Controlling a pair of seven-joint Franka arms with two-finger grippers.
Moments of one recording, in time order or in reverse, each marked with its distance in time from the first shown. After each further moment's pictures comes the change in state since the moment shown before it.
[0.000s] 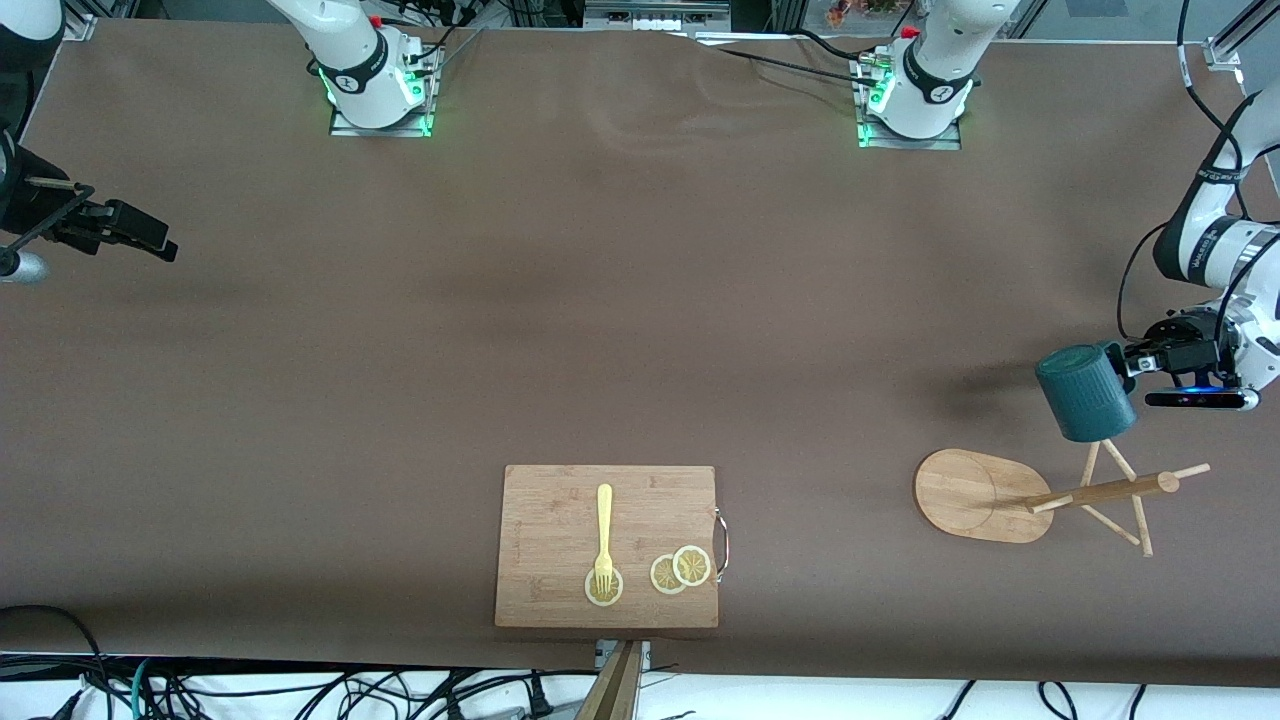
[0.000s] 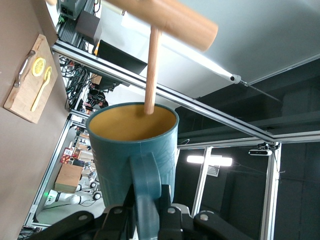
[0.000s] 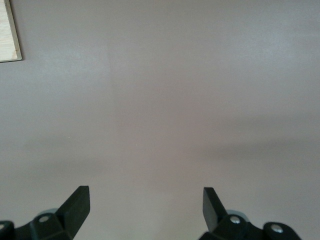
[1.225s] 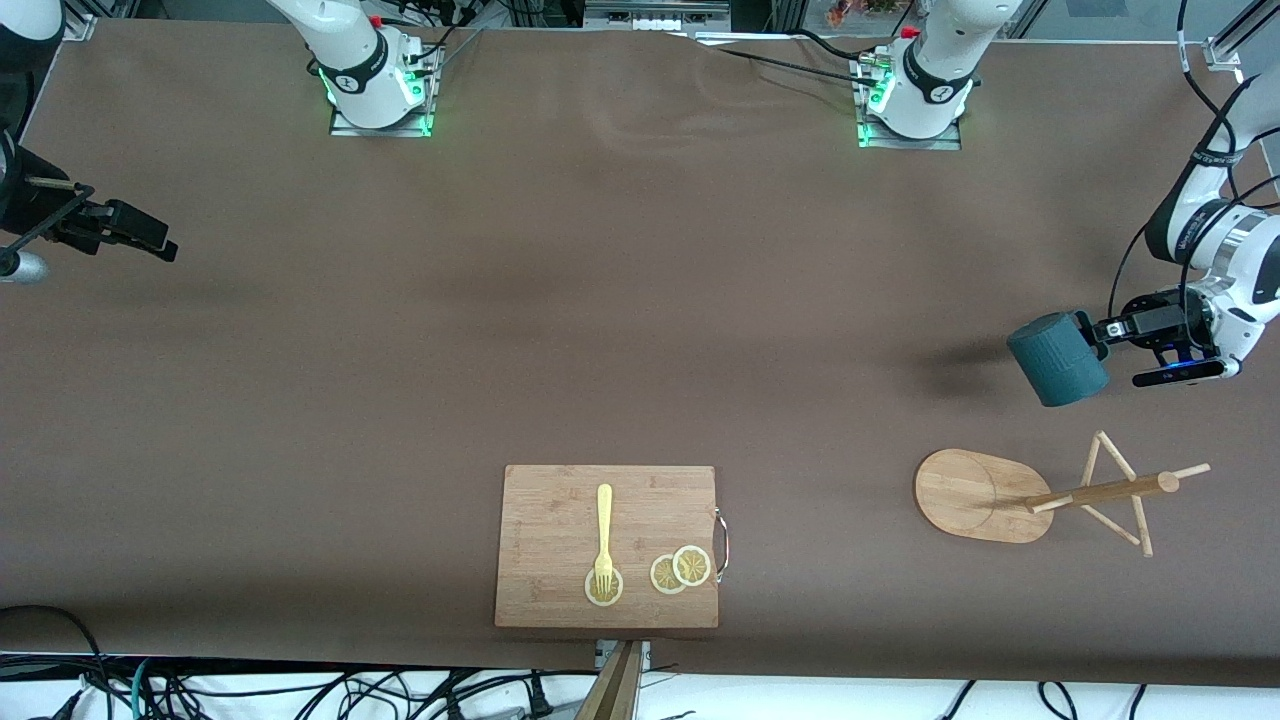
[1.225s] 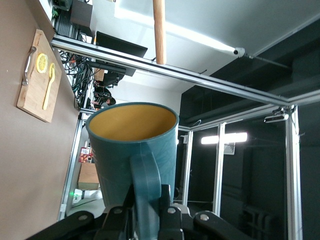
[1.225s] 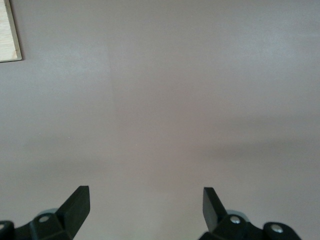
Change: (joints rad) left arm 0.041 -0.059 -0.001 -0.118 0.063 -0.037 0.216; right arm 0.000 0.000 0.000 0.000 0.000 0.000 0.000
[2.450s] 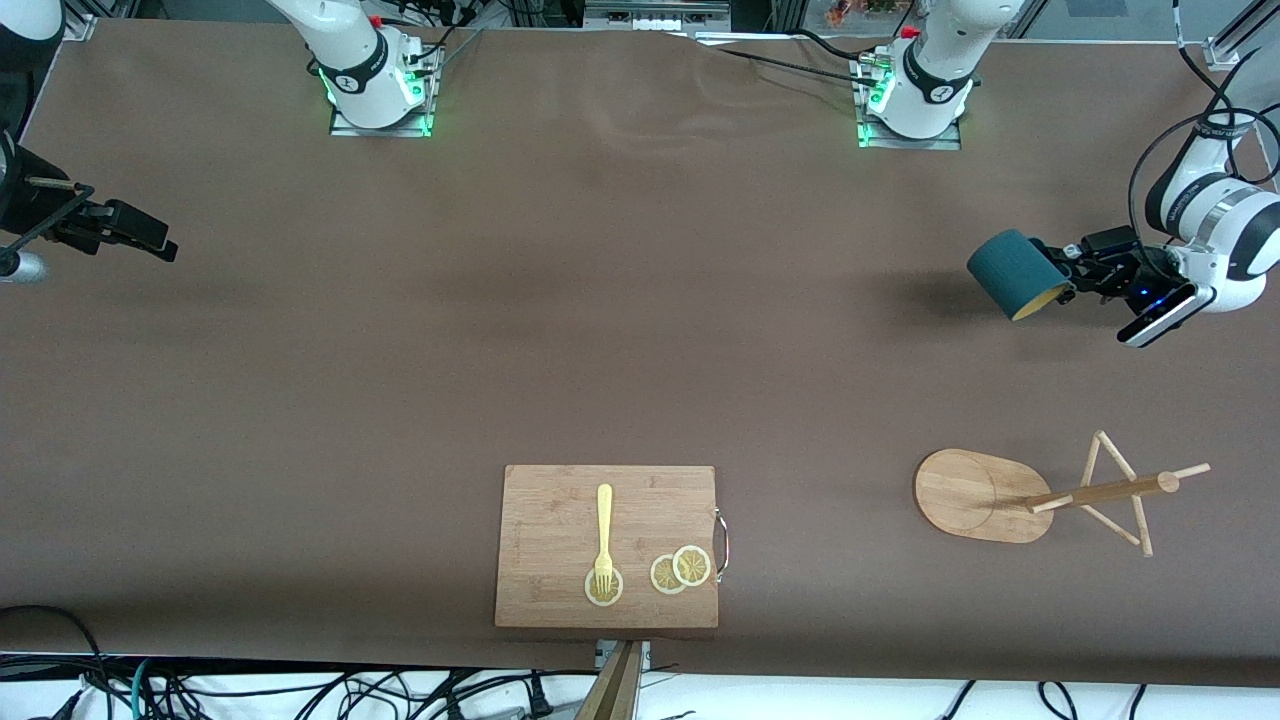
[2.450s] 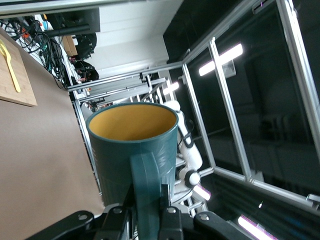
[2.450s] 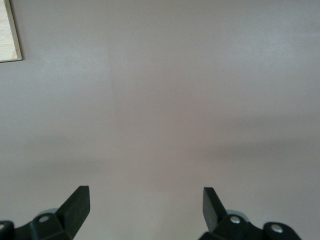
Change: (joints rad) left arm 0.032 -0.095 0.009 -0.141 0.166 -0.168 0.484; right arm 0.000 0.000 0.000 0.000 0.000 0.000 0.000
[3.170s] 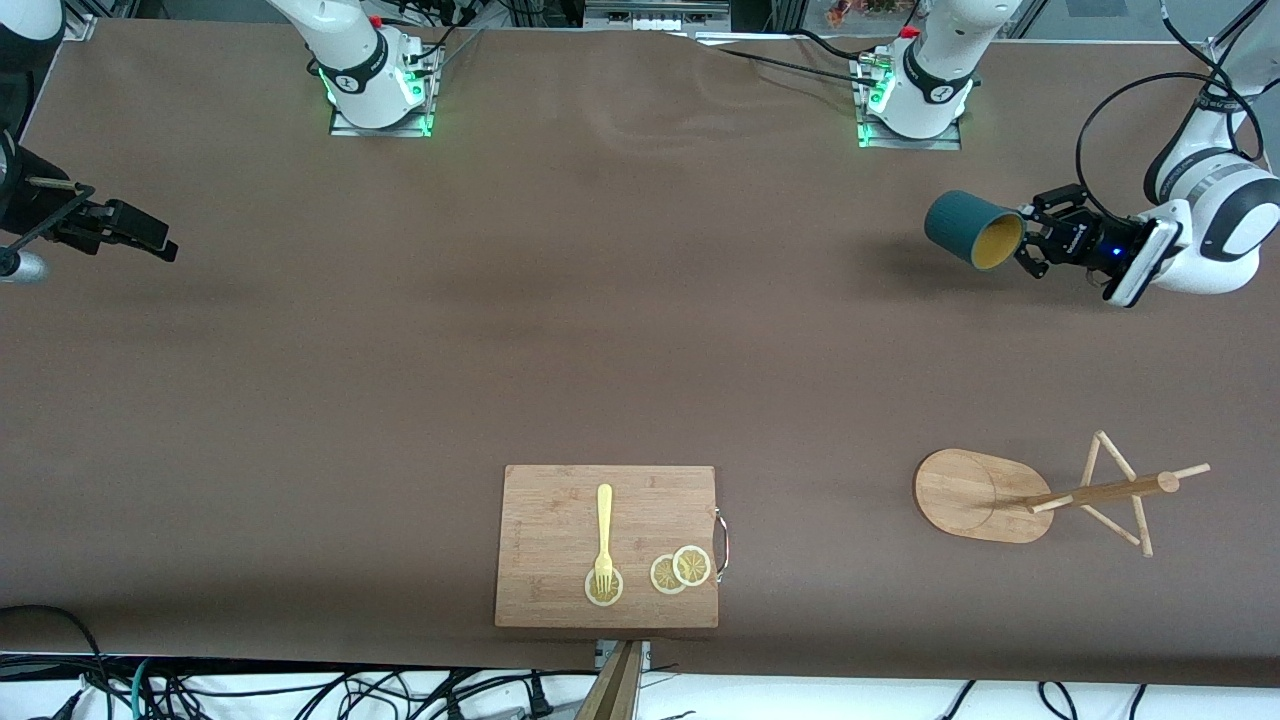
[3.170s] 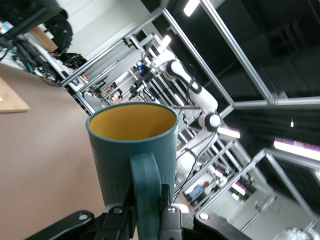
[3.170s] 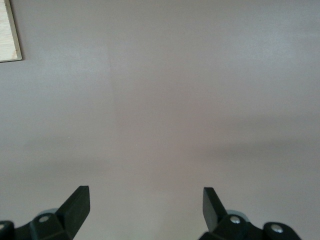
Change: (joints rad) left arm -0.019 -0.141 0.004 -0.130 0.139 0.000 0.475; right arm 0.000 0.000 0.000 0.000 0.000 0.000 0.000
